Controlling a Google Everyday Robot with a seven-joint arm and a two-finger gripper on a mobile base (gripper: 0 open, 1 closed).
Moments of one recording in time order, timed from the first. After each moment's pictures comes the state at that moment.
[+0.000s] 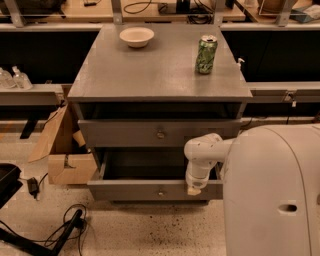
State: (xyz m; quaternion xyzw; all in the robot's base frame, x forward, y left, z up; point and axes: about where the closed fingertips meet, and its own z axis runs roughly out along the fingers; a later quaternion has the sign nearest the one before) arm 0.561 -0.143 0.431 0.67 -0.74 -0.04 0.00
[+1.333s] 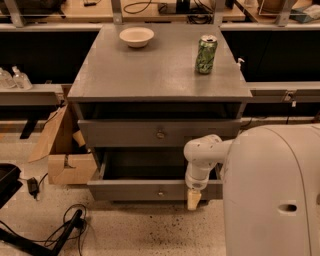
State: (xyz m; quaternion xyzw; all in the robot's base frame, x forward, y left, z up) arm 0.561 -0.143 0.431 0.67 -0.74 -0.05 0.00
